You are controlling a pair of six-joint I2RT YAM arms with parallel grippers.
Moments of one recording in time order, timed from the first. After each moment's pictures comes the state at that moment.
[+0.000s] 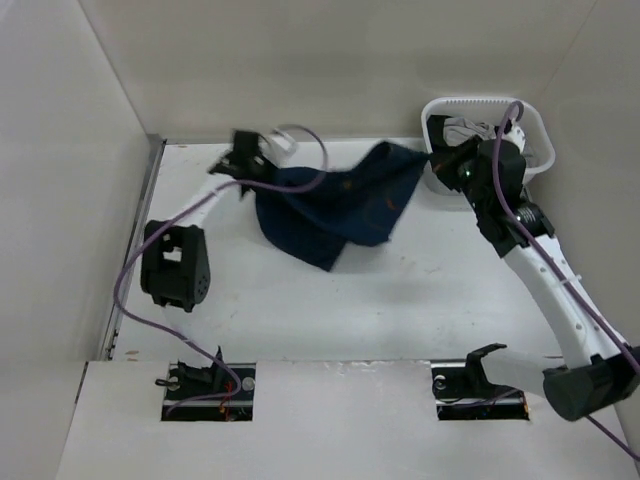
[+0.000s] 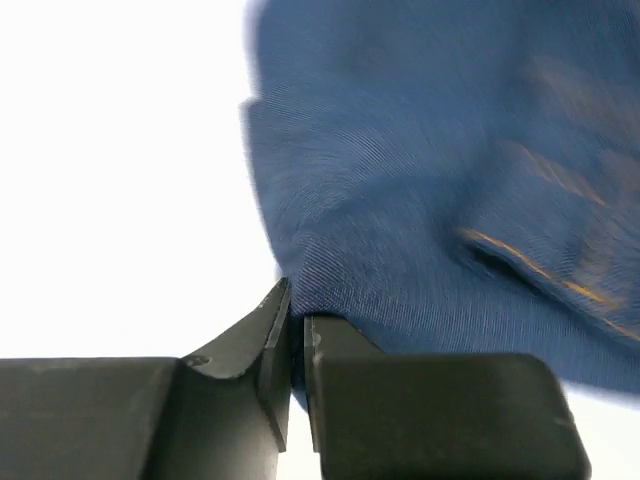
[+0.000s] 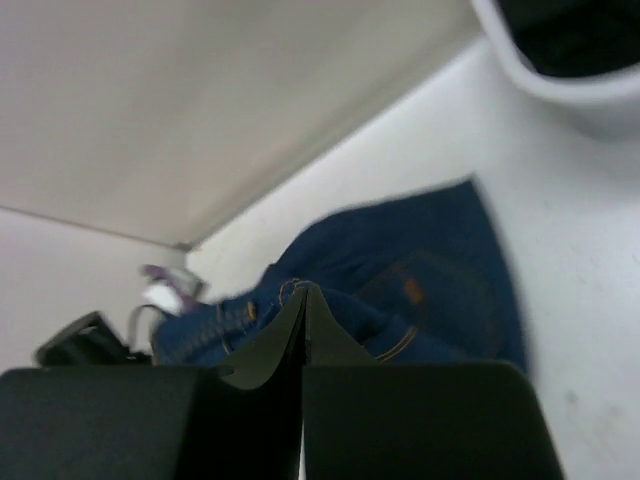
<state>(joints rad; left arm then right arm) -0.30 1.86 1.41 -0.31 0.07 0.49 0.33 1.14 1.25 -0.34 0.23 0.86</state>
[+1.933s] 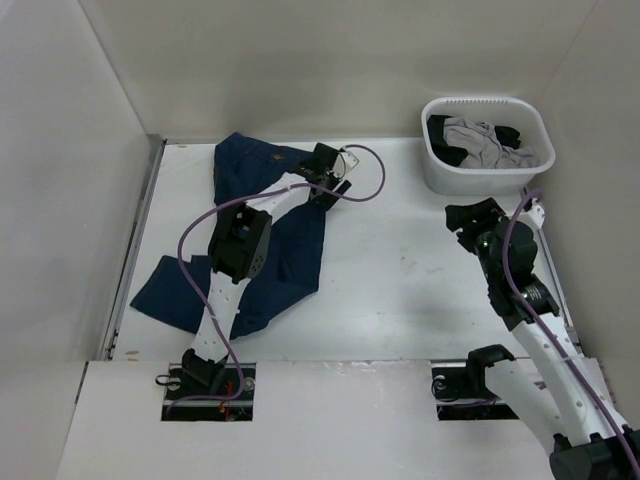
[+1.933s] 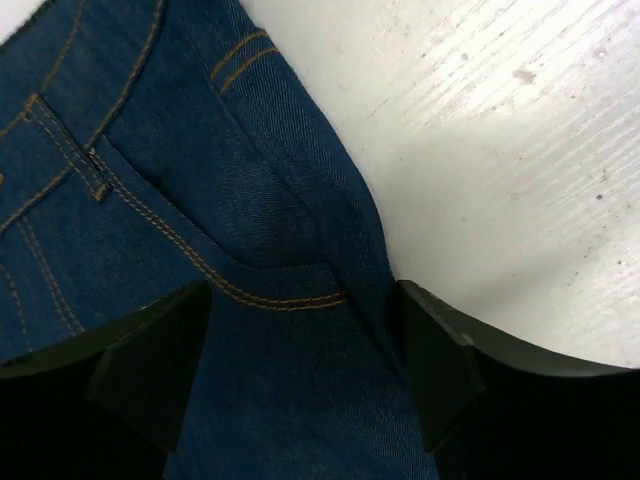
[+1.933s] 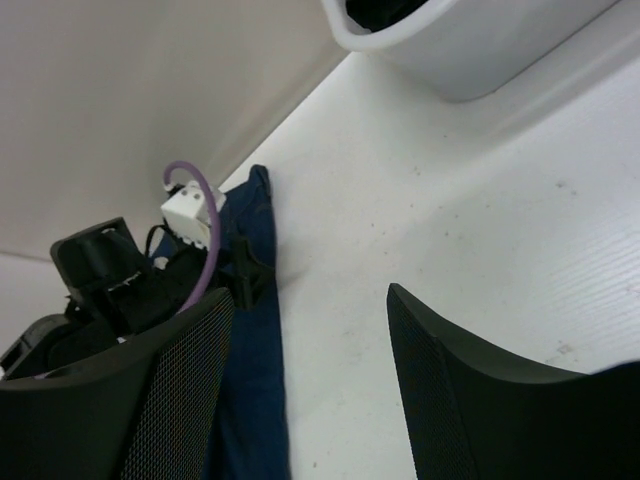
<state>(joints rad) -0.52 2.33 1.89 -0.40 -0.15 0.35 0.23 0.71 0.67 -0.18 0.24 0.86</state>
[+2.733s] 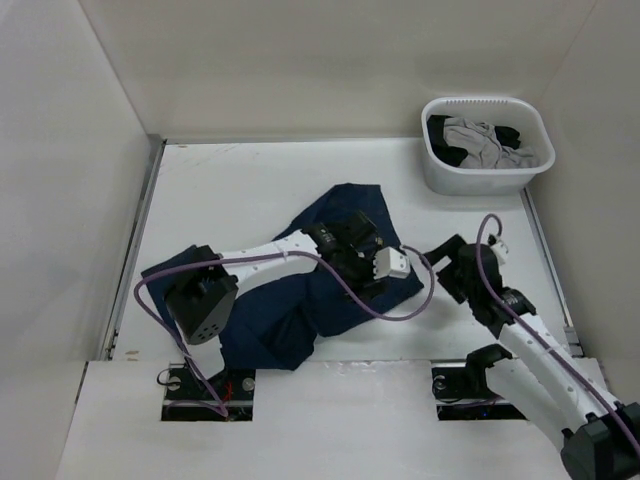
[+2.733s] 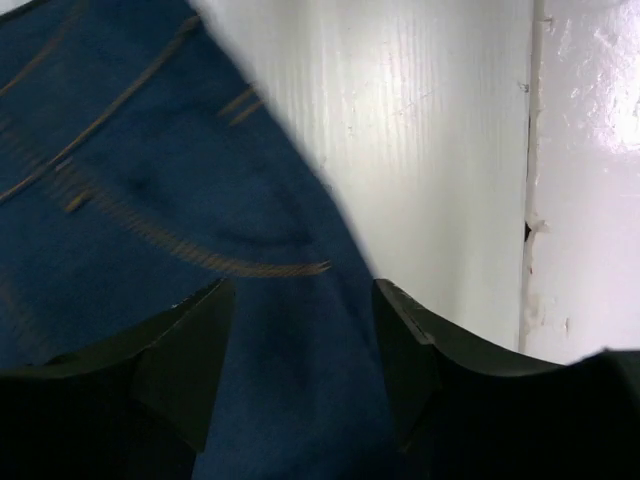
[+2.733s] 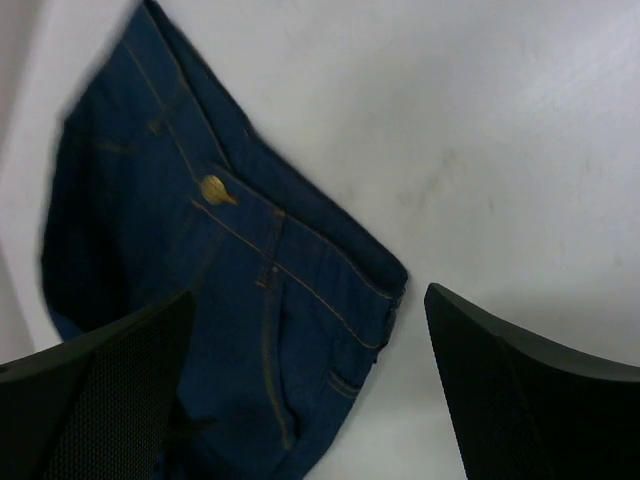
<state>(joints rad) -0.96 1.77 1.29 -0.55 0.46 0.52 0.30 0.72 0.49 -0.37 0.23 1.02</state>
